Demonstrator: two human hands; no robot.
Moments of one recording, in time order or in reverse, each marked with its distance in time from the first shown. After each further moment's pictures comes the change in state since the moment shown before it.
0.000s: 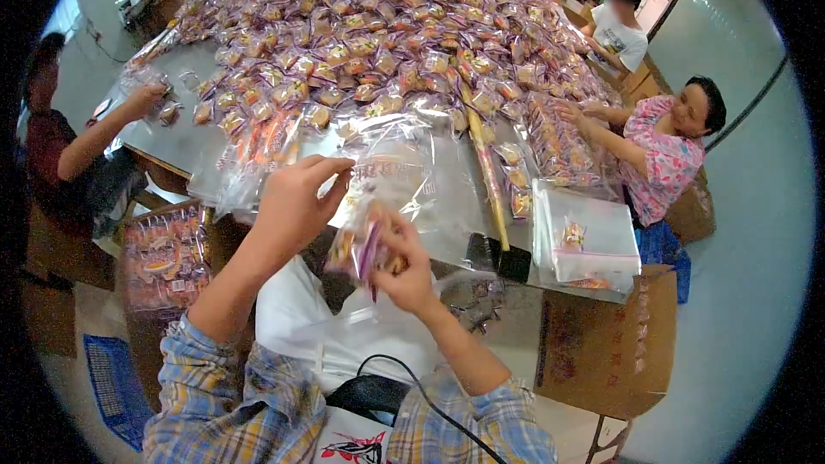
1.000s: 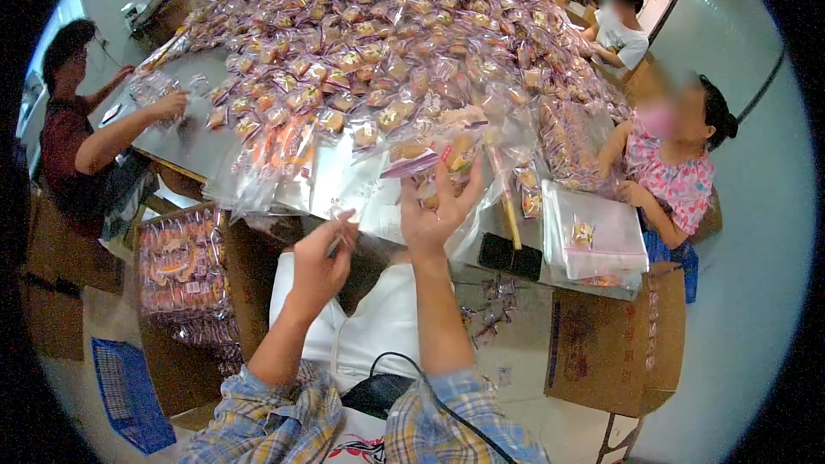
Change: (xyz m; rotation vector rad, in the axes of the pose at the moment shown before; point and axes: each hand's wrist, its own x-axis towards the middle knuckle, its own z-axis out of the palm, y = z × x) left_hand -0.099 -0.009 0.040 -0.360 0.181 -0.180; right_hand 0.089 -0.001 0.015 -0.675 0.735 -0.627
